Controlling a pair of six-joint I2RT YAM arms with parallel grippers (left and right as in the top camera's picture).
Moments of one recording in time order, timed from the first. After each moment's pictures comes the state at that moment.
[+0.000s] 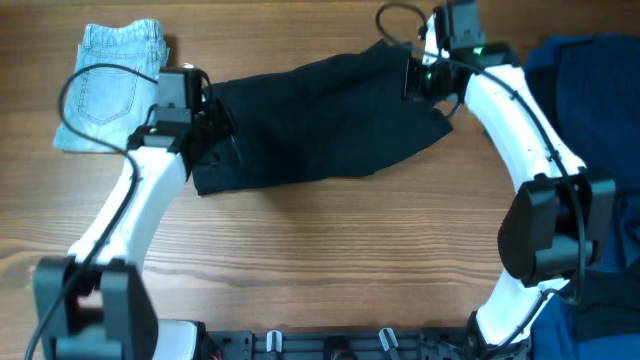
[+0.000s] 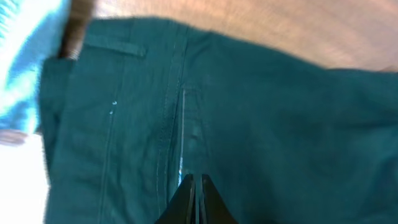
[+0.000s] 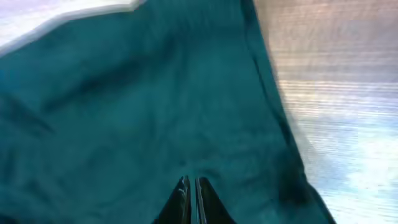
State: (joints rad) left arm -0.09 1.60 1.07 -0.41 0.03 -0.49; right arm 0.17 1.95 1.57 -0.73 -0.11 0.22
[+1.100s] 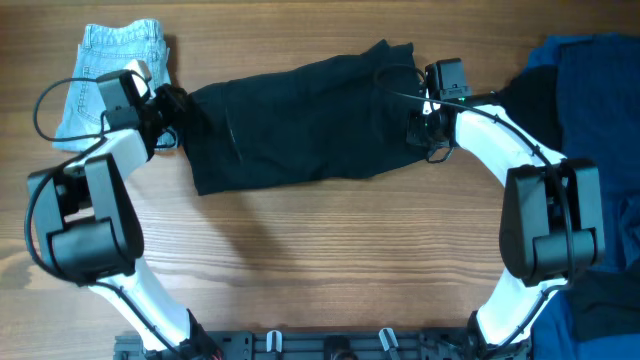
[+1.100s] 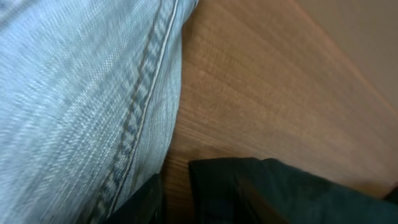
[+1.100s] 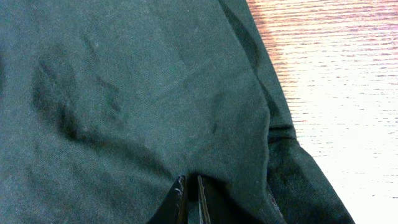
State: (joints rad) left arm 0.23 2.03 1.11 0.15 0.34 -0.44; right arm 0.15 1.95 1.25 -0.53 0.00 0.25
